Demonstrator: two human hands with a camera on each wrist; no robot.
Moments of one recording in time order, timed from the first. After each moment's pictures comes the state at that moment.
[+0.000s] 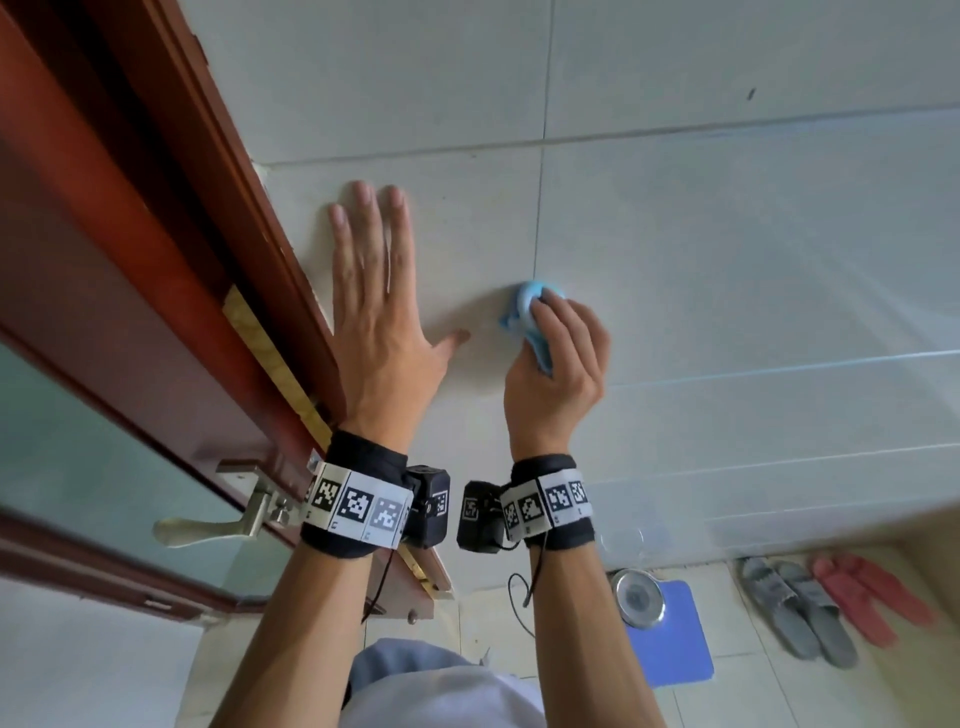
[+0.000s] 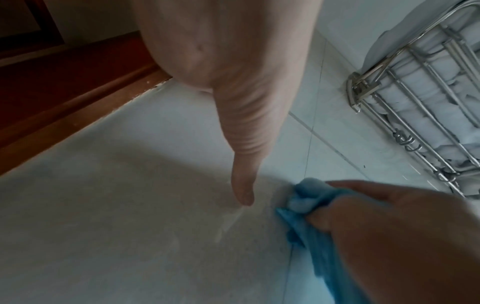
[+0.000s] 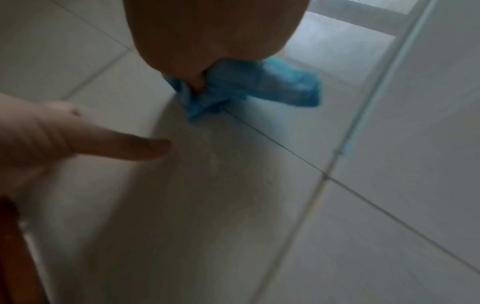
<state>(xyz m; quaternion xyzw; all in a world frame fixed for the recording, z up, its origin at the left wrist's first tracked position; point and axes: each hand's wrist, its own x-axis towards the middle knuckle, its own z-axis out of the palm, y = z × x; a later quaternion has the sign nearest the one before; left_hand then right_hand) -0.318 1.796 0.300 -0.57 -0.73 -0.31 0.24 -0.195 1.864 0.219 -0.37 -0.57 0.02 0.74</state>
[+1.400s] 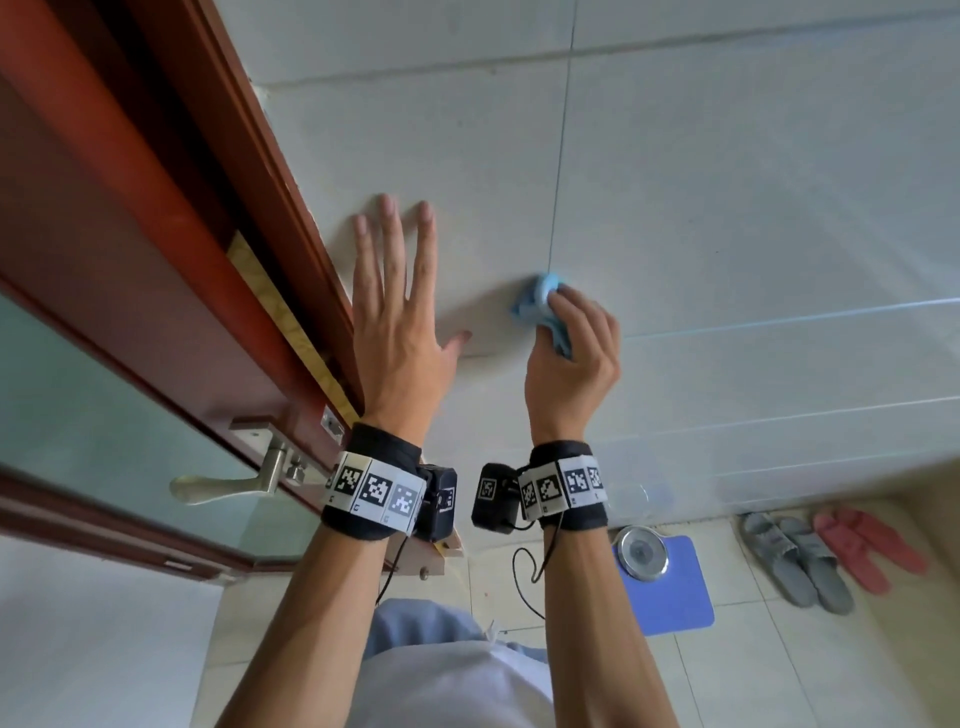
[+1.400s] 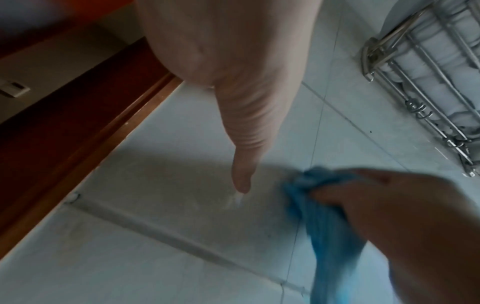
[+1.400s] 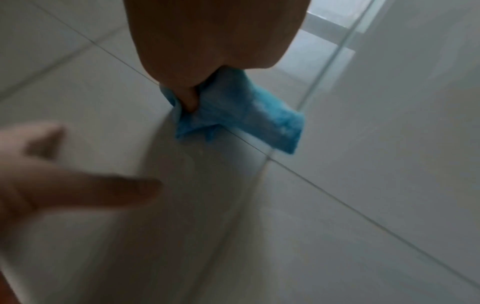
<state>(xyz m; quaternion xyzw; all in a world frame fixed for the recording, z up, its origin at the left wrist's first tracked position) -0.325 1.782 0.244 -0.58 -0.74 -0.25 0.23 -0.190 1.849 0.177 -0.42 -0.56 0.11 0.71</state>
